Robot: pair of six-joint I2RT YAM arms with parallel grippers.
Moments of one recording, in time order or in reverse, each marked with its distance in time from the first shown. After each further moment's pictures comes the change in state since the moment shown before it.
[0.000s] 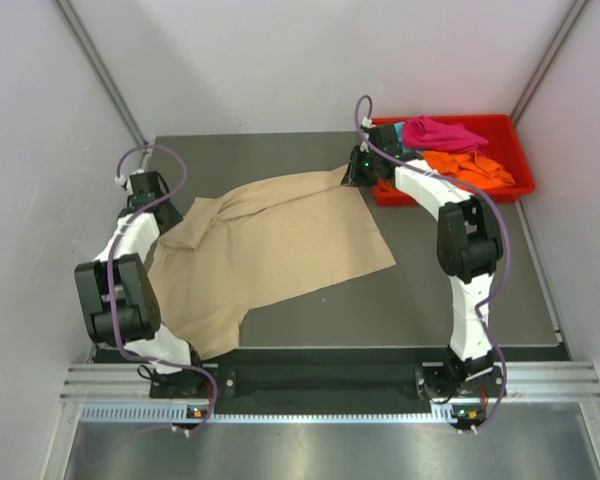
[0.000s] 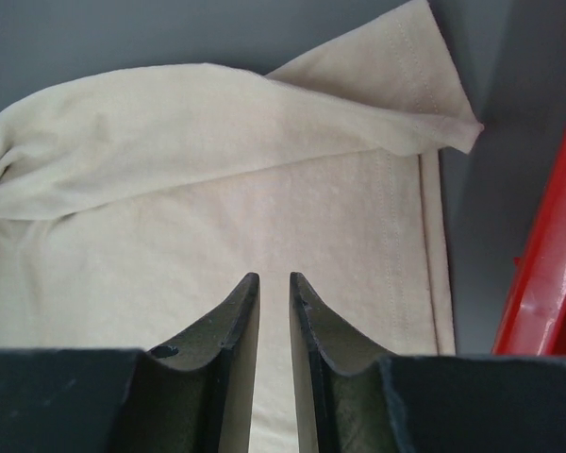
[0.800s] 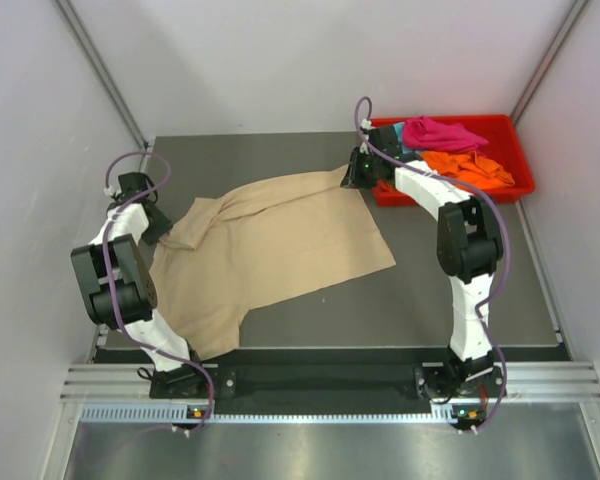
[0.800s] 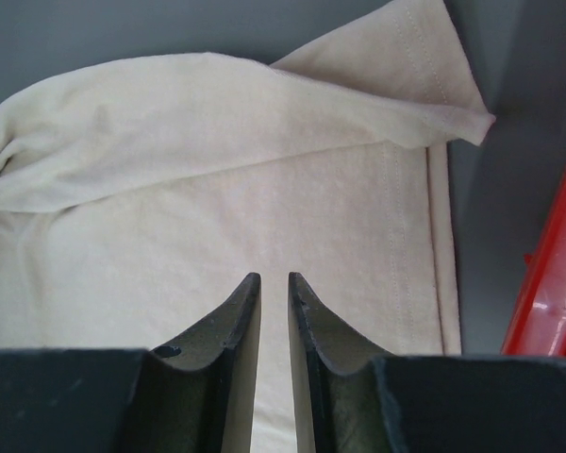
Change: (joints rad) left arm 0.096 0.143 0.124 -0.160 -0.005 -0.015; right arm 0.000 0.000 -0.010 0.003 -0.014 0.001
